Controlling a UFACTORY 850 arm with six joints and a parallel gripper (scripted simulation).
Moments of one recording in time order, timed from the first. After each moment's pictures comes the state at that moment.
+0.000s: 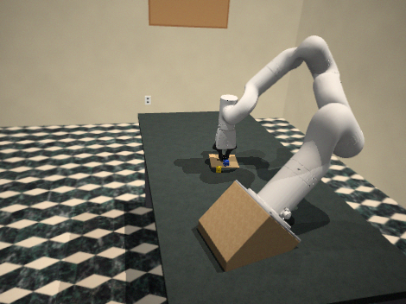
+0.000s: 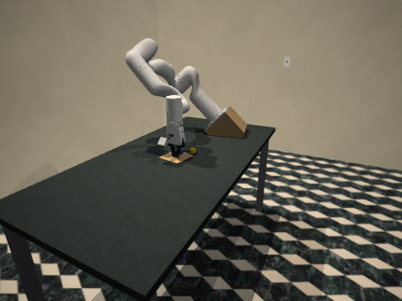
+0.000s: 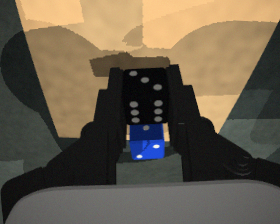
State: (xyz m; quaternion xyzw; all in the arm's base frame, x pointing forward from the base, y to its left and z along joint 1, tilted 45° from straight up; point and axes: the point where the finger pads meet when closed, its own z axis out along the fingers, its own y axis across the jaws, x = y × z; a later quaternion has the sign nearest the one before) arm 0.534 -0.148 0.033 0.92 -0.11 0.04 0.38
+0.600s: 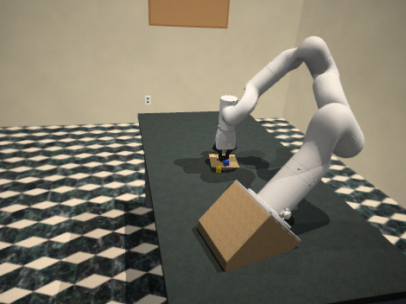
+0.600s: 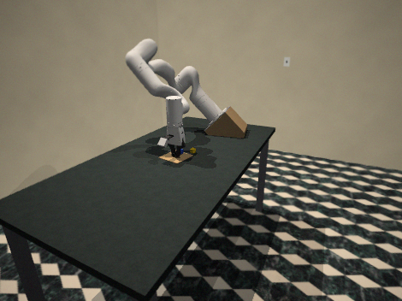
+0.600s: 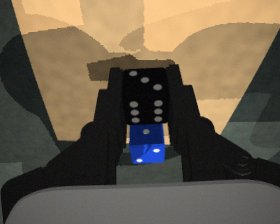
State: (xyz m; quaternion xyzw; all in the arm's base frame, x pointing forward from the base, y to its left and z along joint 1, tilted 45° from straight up) arm 0.533 -0.150 0.031 0.92 -0.11 0.04 0.38
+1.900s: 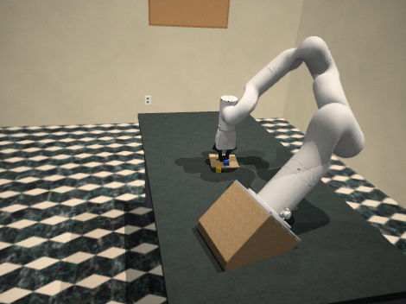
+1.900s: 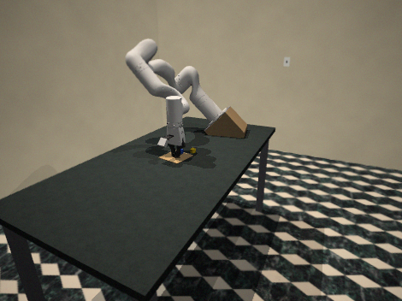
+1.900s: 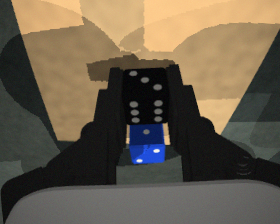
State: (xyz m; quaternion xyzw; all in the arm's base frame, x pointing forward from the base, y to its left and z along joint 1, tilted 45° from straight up) arm 0.533 -0.150 0.031 0.92 -0.11 0.04 0.38
